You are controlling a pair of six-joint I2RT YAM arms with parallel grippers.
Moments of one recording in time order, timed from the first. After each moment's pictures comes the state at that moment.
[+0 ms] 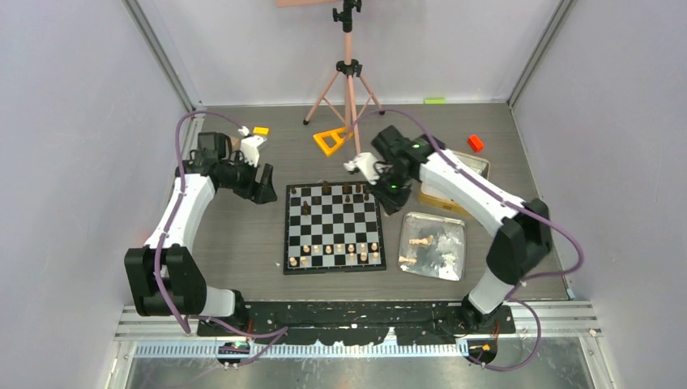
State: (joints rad) left arm 0.02 1.38 1.13 -0.77 0.59 0.41; right arm 0.60 1.61 1.46 -1.13 -0.19 -0.41
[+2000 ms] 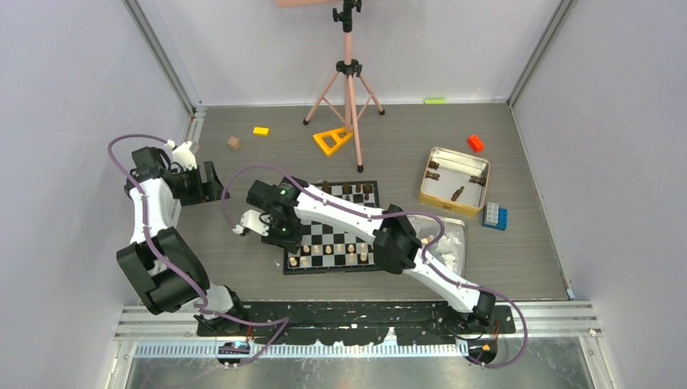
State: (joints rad) left arm 0.50 1.45 1.13 -0.77 0.60 0.29; right arm 1.14 2.55 2.51 -1.31 -0.24 -0.41
